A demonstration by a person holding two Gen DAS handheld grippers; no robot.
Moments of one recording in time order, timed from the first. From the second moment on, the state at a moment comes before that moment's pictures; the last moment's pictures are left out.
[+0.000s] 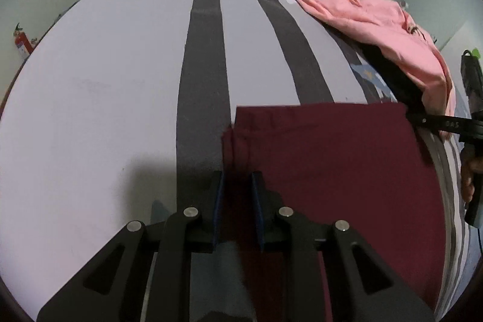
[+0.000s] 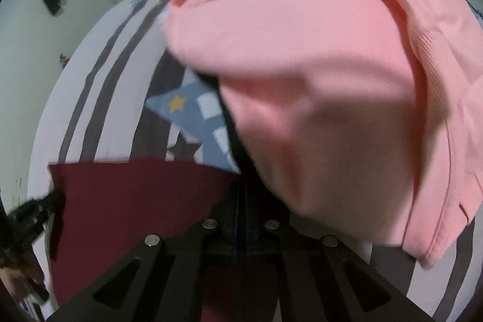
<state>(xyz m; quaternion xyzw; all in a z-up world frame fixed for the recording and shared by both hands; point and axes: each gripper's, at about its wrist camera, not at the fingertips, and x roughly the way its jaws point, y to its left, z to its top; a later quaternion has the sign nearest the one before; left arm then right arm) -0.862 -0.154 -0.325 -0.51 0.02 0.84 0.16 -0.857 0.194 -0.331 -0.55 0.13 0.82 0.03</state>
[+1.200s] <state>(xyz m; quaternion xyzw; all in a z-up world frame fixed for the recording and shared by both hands) -0.626 -0.274 -0.249 -0.48 -0.06 0.86 0.18 -0.546 0.118 -0.270 -0.50 0.07 0.86 -0.01</state>
